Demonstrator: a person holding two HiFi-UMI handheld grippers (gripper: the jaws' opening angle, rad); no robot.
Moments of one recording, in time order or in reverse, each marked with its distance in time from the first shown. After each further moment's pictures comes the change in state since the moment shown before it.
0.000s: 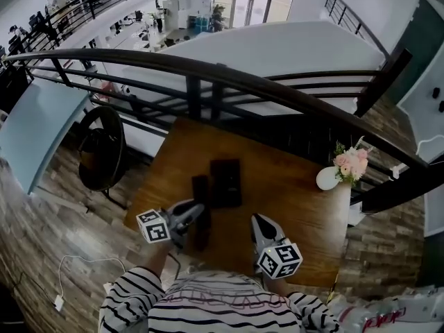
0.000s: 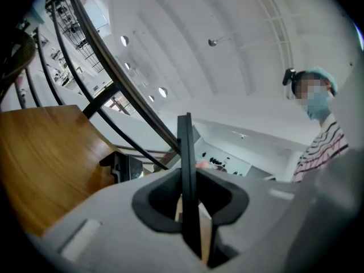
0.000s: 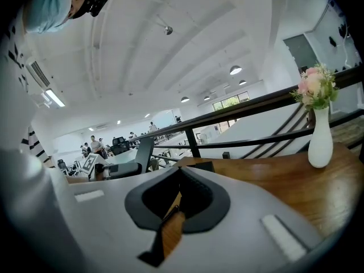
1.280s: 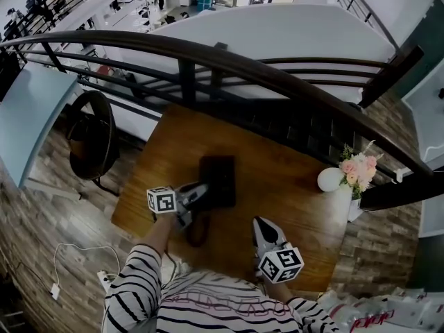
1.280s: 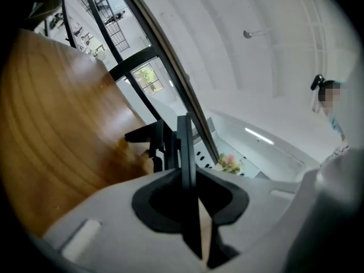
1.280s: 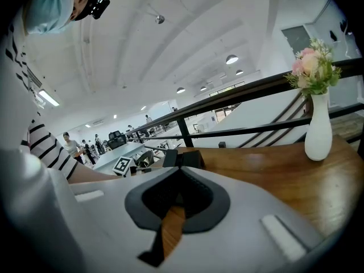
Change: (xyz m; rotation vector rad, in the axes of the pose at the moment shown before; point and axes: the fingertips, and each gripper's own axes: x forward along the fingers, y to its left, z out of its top) left arm 0.080 0.163 -0.048 -0.218 0.111 0.091; right arm 0.029 -0.066 -0.022 0.039 0.102 -0.024
